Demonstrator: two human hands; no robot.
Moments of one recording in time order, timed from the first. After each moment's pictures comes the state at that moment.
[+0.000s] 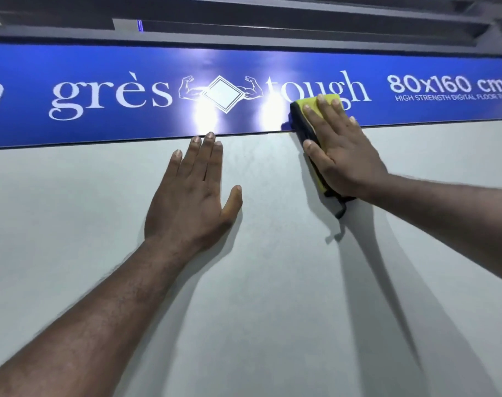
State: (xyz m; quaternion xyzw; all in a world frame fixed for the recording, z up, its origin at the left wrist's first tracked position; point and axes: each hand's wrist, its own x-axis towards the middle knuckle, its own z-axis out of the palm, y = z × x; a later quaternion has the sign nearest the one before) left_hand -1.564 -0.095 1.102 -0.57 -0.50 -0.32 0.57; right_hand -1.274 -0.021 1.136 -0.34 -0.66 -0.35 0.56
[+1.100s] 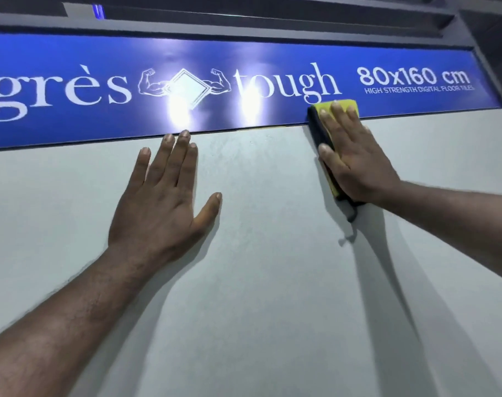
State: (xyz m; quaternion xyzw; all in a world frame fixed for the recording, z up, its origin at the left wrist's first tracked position) left_hand -1.564 -0.088 1.100 -0.56 -0.46 -0.30 0.61; right_hand -1.211 -0.003 1.108 -0.39 -0.64 -0.32 0.58
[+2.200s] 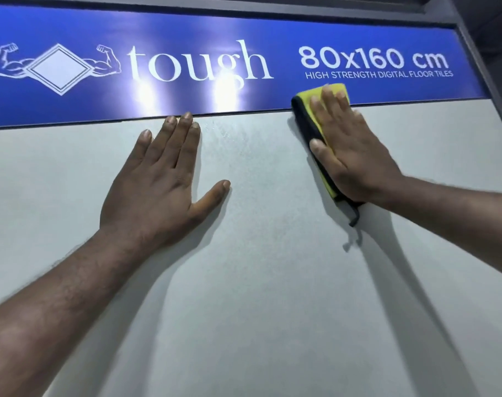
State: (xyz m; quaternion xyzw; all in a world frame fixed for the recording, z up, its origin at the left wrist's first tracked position) left_hand -1.396 -0.020 1.107 -0.56 -0.45 -0.30 0.63; right_hand -1.062 0.061 1.103 -0.34 -0.67 -0.37 0.54
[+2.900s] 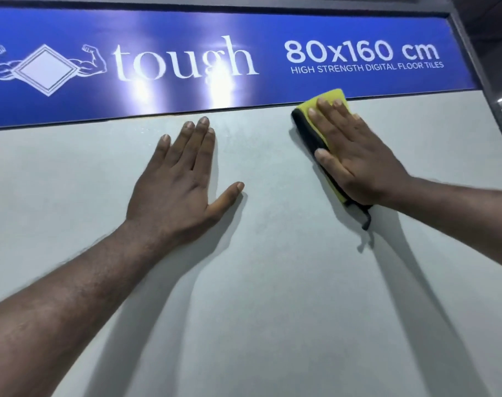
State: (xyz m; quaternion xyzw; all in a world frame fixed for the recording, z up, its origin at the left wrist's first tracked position) left_hand -1.353 -0.016 1.096 -0.59 -0.46 -0.28 0.59; right_hand -1.020 0.075 1.086 -0.32 -0.68 -0.41 0.51
